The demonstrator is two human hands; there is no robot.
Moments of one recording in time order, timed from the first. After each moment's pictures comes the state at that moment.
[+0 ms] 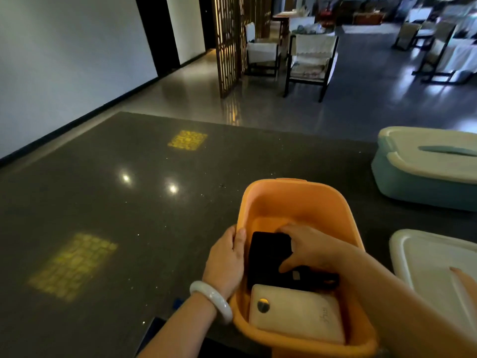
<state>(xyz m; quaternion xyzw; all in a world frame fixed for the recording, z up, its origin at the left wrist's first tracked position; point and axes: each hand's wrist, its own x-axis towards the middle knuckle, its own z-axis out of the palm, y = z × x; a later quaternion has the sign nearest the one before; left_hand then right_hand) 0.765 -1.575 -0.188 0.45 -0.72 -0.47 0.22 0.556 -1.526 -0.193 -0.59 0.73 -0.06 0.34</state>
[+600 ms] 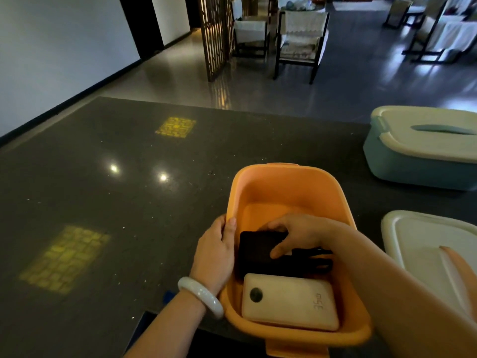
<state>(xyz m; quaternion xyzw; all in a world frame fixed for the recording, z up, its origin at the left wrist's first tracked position) 0.763 -1.579 -0.195 0.43 -0.72 -0.47 0.27 0.552 -1.538 -0.194 -0.54 0.70 -0.03 0.47</state>
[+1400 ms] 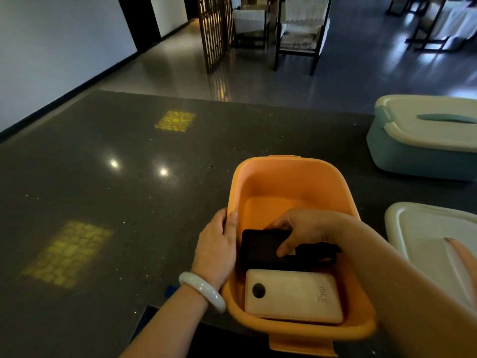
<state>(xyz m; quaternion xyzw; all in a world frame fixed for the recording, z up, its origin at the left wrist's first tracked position) 0.762 -1.581 -0.198 0.43 -0.73 -0.45 0.27 0.552 -1.535 -0.184 -0.53 0.68 0.00 0.51</state>
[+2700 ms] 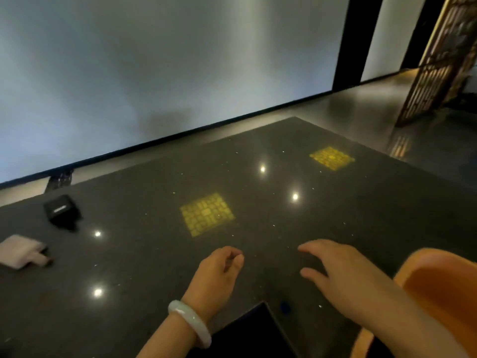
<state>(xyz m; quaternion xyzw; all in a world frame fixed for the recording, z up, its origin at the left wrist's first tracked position) 0.968 -1.554 -0.172 0.69 -0.60 -0.28 0.31 0.738 -1.579 -0.092 -0.81 0.53 -0.03 0.23</state>
